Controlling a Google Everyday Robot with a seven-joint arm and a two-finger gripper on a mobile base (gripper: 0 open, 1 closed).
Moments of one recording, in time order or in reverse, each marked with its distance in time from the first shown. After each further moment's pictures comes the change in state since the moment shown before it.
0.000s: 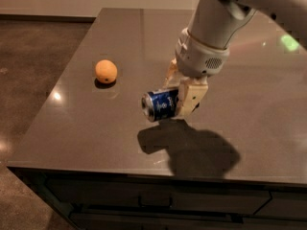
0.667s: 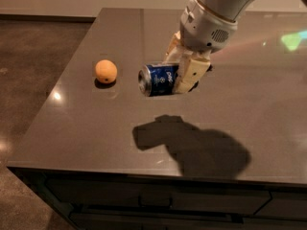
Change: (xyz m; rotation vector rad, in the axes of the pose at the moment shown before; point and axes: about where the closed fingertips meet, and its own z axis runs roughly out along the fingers) arm -0.010 -0.023 -0.045 0.071 -0.078 0.026
